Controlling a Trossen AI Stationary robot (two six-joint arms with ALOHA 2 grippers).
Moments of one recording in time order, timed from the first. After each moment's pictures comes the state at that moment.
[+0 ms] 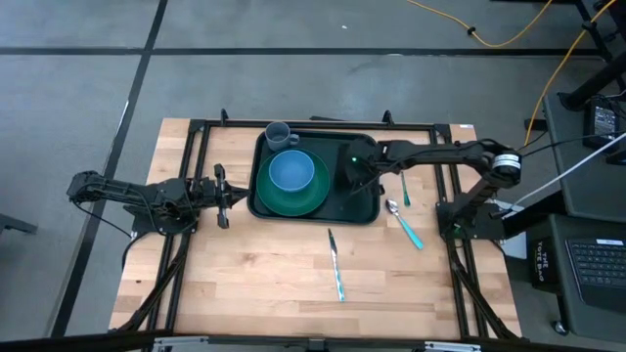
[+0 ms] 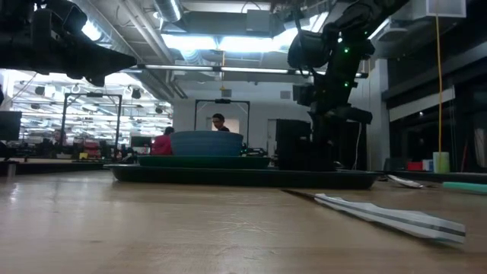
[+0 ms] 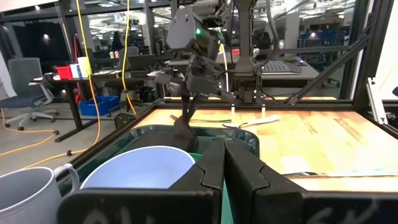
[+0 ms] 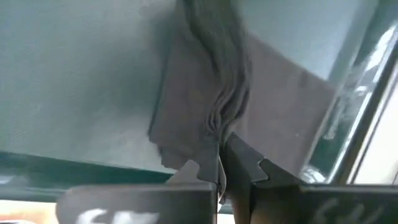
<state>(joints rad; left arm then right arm) -0.11 0.20 0.01 0.23 -0.32 0.04 -0.32 1.63 1.05 -0.64 0.21 -0.68</state>
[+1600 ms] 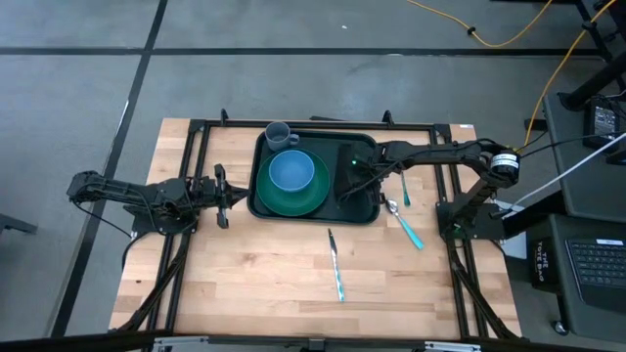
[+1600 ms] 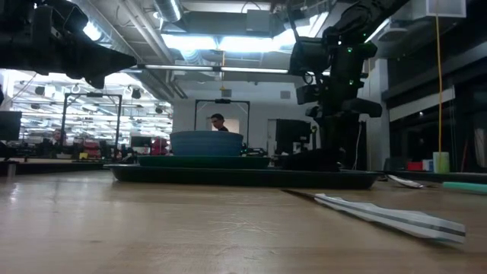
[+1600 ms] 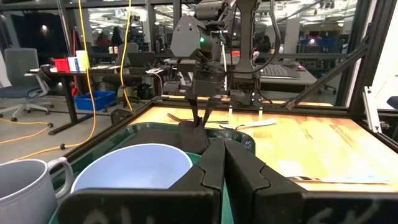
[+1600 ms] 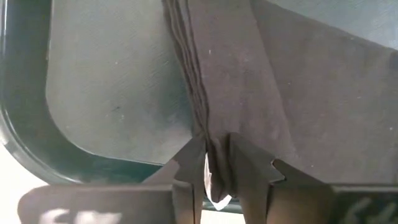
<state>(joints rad) -0.11 0.20 0.01 0.23 -0.32 -0.01 -0.32 1.65 1.05 -0.73 0.03 -0.50</state>
